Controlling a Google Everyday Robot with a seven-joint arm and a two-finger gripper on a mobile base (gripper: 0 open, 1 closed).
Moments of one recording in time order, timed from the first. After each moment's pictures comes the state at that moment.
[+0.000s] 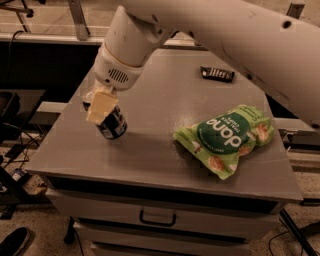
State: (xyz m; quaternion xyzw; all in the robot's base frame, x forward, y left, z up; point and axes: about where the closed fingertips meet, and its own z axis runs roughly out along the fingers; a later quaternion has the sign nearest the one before) arm 0.510 0.134 0.922 -0.70 0.65 0.16 0.23
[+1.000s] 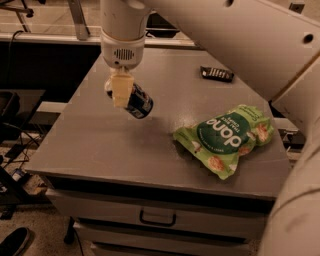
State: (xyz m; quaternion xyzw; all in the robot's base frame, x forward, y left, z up) arm 0.561 0.088 0.924 -0.76 0.64 0.01 0.12
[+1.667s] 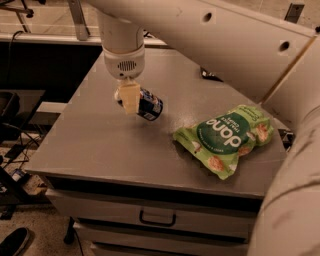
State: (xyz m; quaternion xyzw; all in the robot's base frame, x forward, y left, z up) arm 0.568 0.071 0.900 -0.78 0.61 -0.05 0.07
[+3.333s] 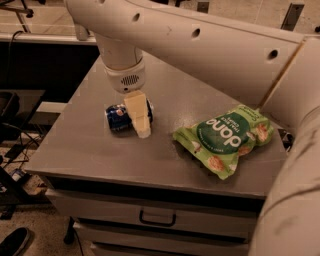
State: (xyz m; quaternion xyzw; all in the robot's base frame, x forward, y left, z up) arm 0.560 0.057 0.870 -0.81 0.58 -0.08 0.02
